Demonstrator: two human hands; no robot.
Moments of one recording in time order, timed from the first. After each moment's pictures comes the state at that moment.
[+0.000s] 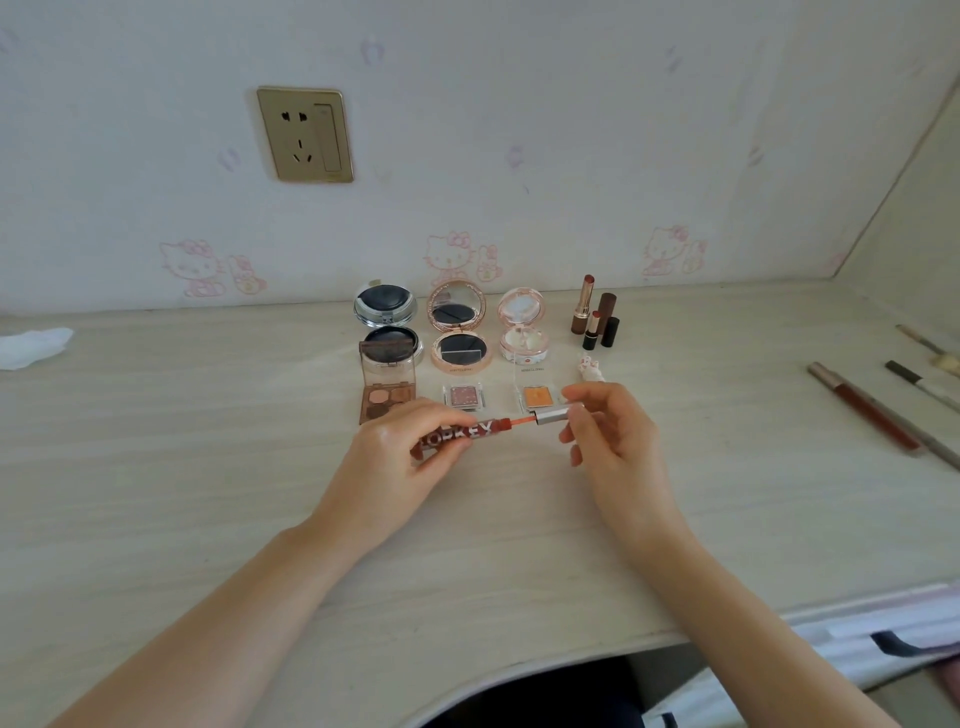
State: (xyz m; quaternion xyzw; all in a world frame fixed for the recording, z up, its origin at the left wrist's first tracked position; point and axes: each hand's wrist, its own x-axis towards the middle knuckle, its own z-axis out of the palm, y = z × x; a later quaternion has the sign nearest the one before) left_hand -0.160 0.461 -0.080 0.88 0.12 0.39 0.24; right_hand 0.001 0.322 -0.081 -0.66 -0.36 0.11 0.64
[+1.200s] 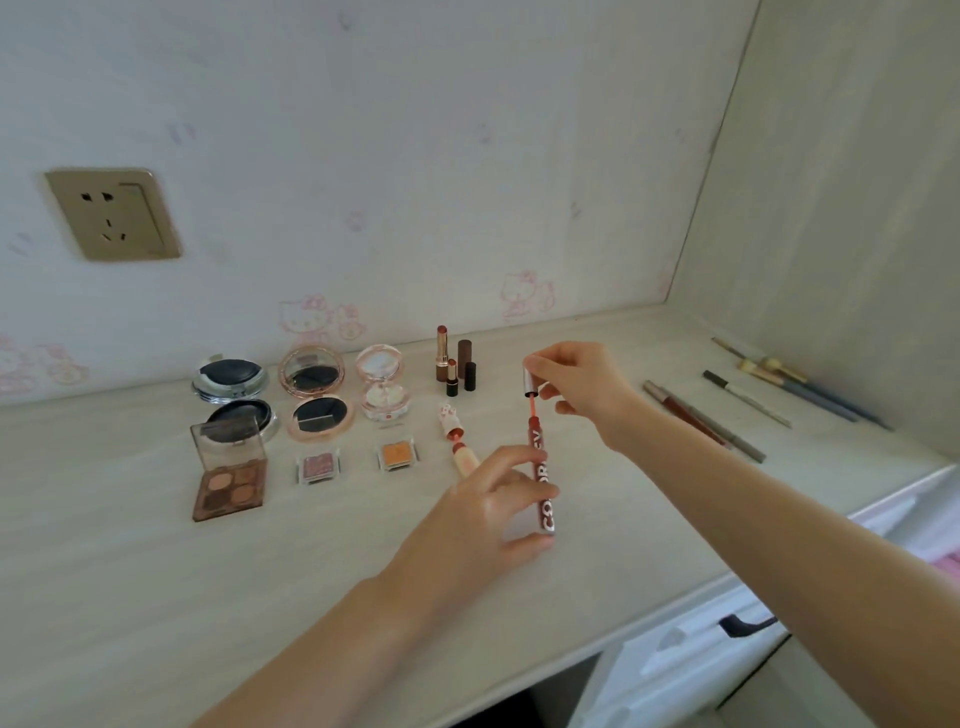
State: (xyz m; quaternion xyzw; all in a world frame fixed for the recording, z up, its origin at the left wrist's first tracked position) left_hand -0.031 0.358 -0.079 0.93 -0.06 0.27 0.24; right_hand 0.149 0.295 -0.015 -0.76 -0.26 0.17 0.56
